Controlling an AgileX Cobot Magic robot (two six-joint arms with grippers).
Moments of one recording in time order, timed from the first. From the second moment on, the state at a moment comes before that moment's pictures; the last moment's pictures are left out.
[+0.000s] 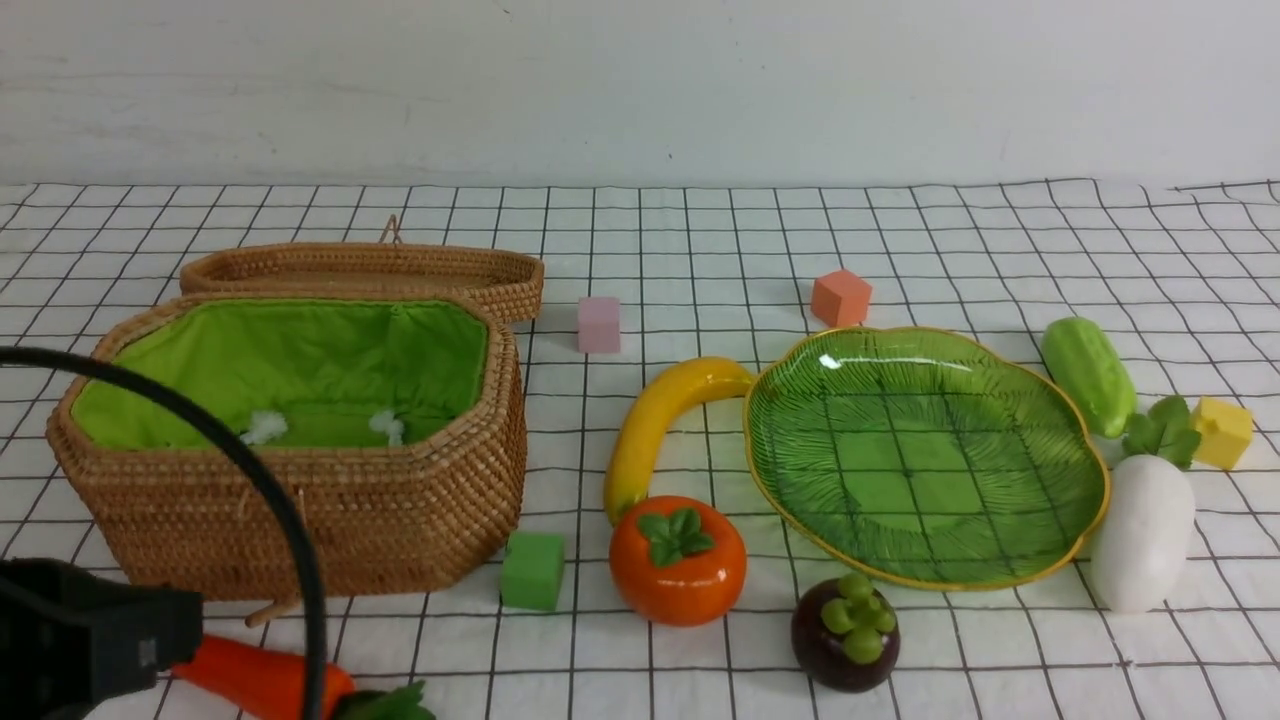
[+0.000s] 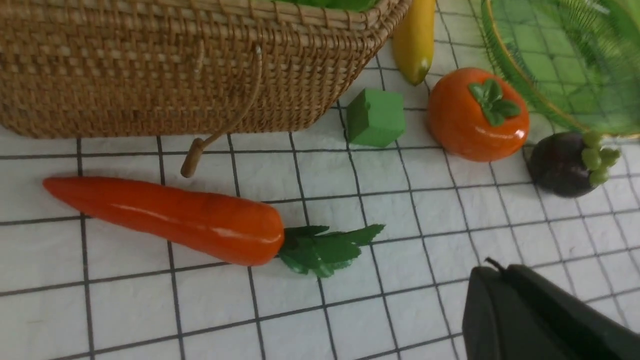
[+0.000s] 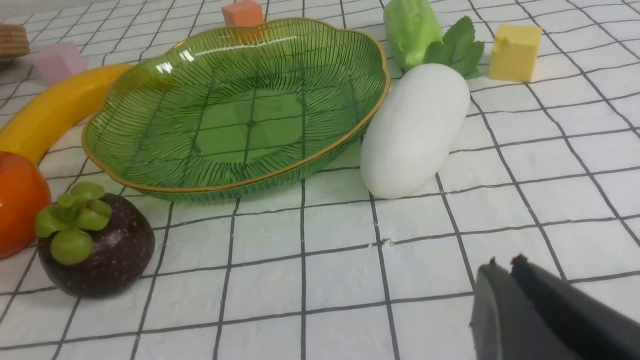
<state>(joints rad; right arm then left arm) 0.00 -0.01 0.02 0.12 0.37 0.04 -0.12 0.72 -0.67 -0.42 0.83 0.11</state>
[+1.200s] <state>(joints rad) 0.30 0.42 -1.01 0.58 1.26 -0.50 -0.39 1.05 -0.83 -0.31 1.02 0.75</state>
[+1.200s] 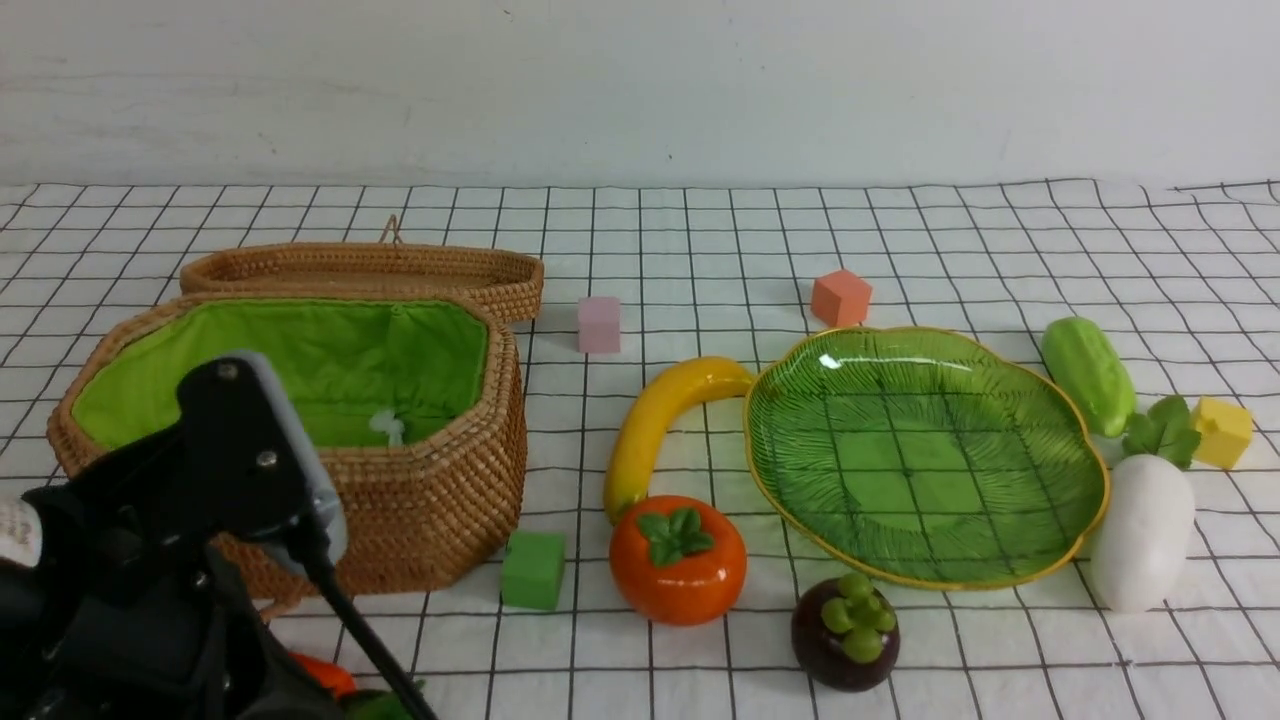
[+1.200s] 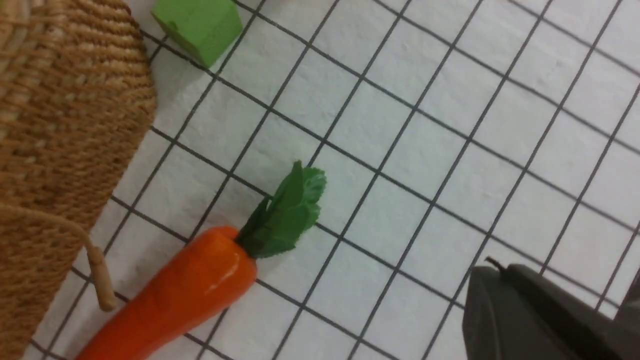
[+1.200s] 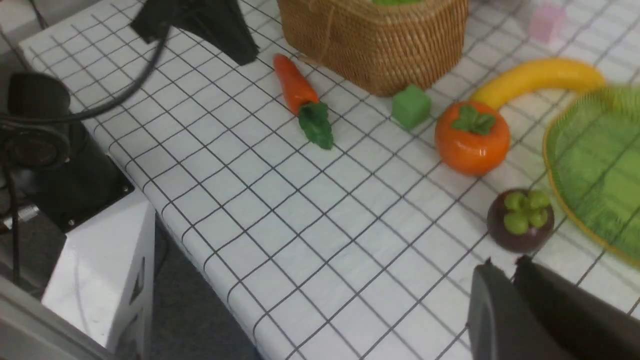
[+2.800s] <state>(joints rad) 0.30 0.41 -1.02 0.59 1.26 -0.57 -0.40 1.54 -0.84 0.08 0.79 1.00</state>
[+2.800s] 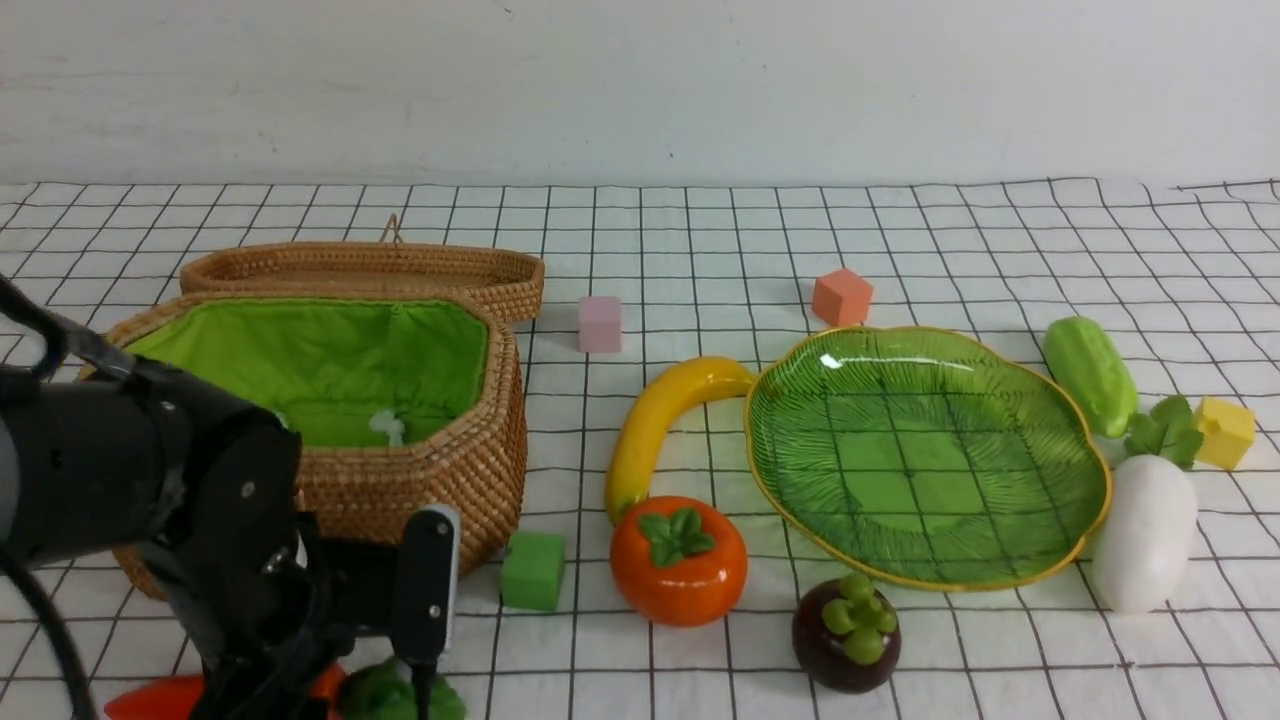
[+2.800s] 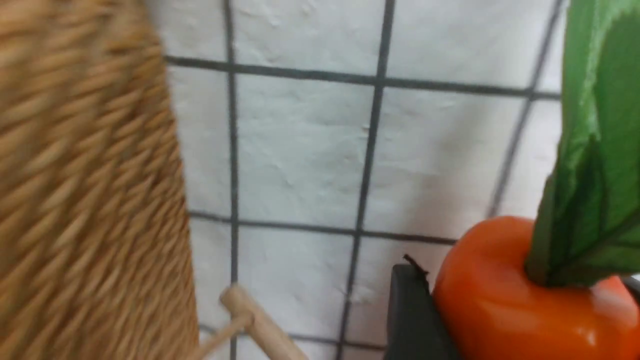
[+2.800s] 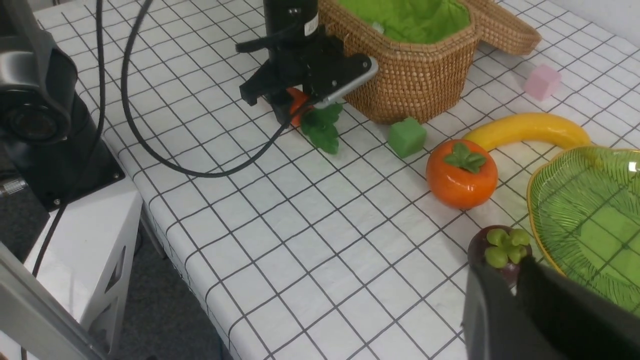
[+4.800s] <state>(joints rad) 0.30 0.41 -1.02 0.39 1.26 -0.23 -0.88 1.74 -1.26 0.28 0.69 0.15</state>
